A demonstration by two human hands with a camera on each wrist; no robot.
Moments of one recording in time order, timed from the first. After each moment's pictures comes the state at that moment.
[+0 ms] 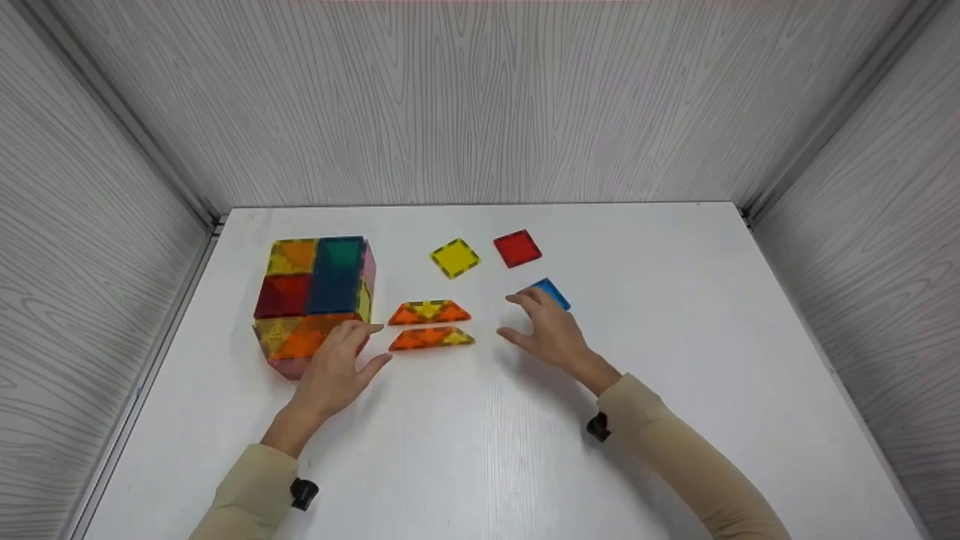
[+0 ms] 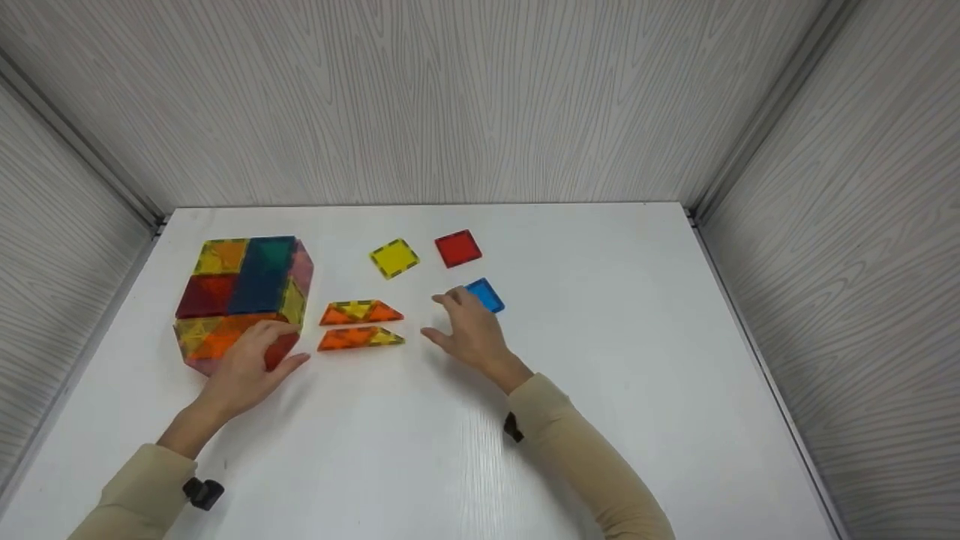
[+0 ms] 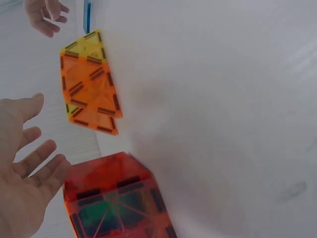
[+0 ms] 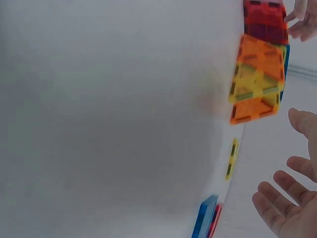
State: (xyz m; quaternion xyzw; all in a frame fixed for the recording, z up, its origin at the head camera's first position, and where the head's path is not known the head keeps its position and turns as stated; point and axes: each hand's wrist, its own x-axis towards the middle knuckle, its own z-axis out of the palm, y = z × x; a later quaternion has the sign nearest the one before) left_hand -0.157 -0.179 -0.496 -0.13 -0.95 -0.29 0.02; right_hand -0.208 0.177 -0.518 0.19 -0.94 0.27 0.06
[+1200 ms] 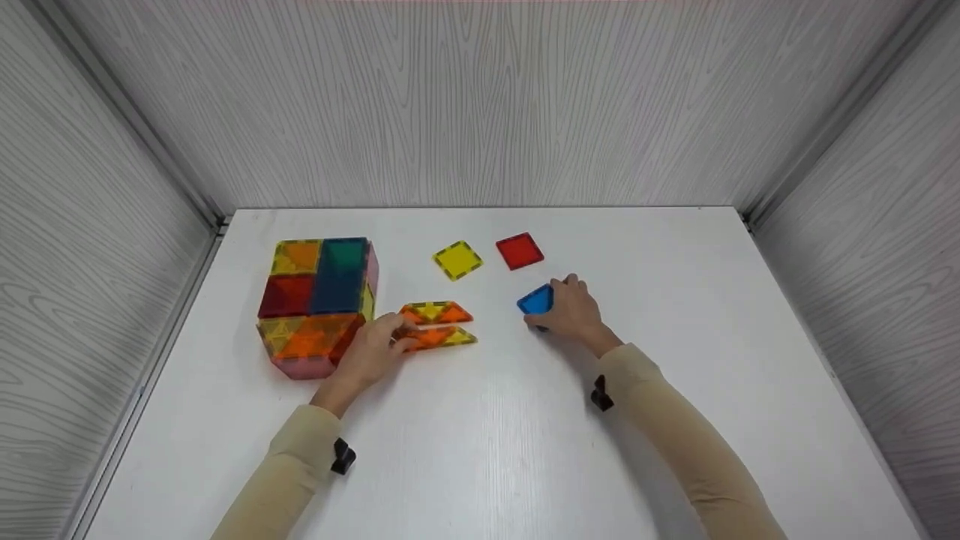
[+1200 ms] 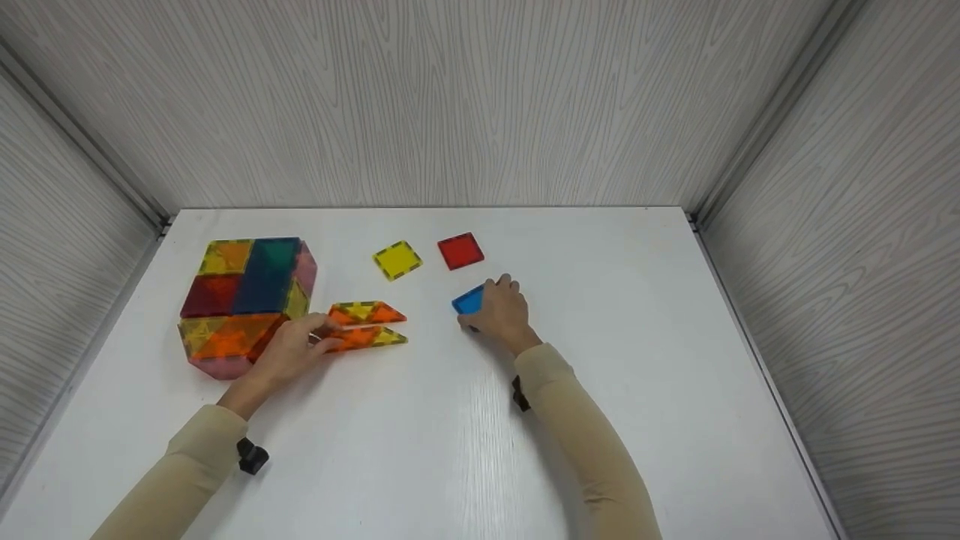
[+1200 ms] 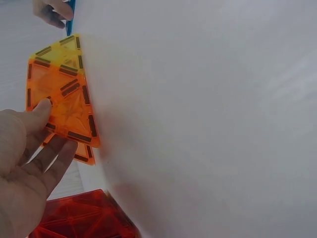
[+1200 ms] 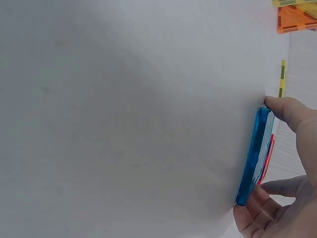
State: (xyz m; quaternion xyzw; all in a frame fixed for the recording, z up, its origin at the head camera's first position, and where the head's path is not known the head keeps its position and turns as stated) left_hand -0.203 -0.145 -0.519 -0.13 -0.92 -0.36 -0.07; right_hand -0.263 0.211 -0.535 0.01 -0.98 0.19 -0.07
